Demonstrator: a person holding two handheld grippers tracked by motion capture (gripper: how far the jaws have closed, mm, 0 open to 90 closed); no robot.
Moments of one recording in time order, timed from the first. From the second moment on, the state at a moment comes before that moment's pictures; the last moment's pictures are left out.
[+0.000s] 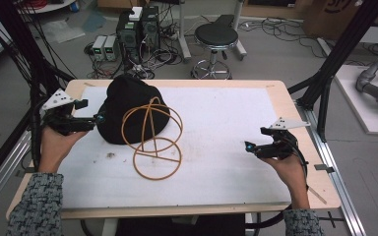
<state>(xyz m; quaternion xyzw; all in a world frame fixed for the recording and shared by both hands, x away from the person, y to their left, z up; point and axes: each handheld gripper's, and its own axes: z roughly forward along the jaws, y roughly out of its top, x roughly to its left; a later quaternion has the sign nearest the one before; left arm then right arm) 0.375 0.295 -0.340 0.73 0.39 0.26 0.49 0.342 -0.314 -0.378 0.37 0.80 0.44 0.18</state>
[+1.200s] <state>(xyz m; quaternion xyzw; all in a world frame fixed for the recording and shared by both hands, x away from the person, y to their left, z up) 0.489 0.243 -0.296 0.75 0.37 0.25 0.48 0.311 -0.319 -0.389 0.36 0.81 0.42 0.18</state>
